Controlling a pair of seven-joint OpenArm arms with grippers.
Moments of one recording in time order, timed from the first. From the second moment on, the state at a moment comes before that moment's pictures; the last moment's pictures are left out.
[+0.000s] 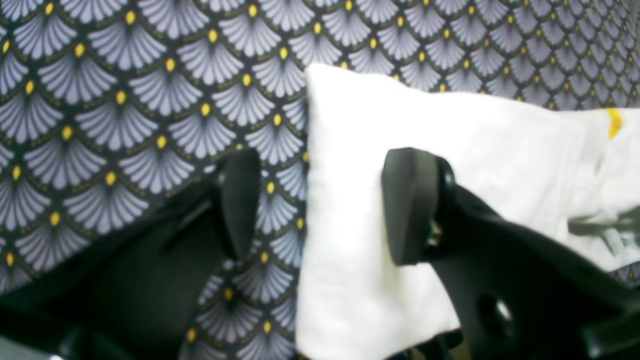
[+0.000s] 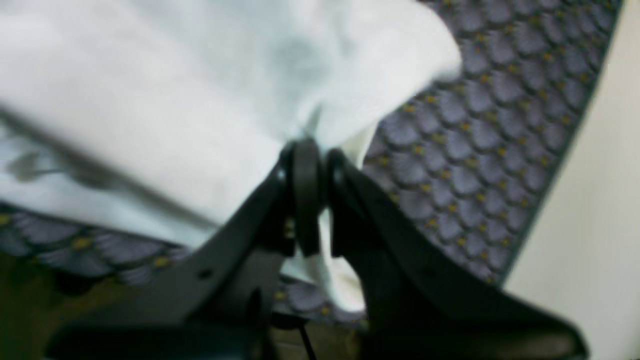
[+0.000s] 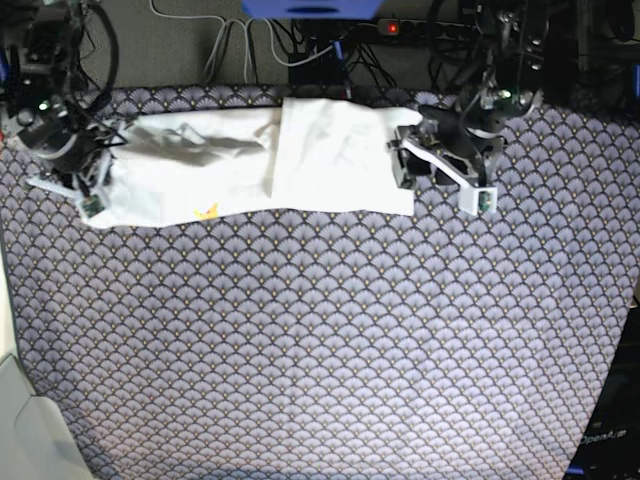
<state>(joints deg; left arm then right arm) 20.0 -13.0 3.7 107.5 -30.8 5.4 40.4 -17.3 14.0 20.6 110.9 3.0 40.1 -55.5</state>
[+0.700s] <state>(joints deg) 24.0 -13.0 -11.6 108.5 -31.1 5.4 40.8 -13.3 -7.5 -8.3 114.7 -30.6 40.1 -55.4</state>
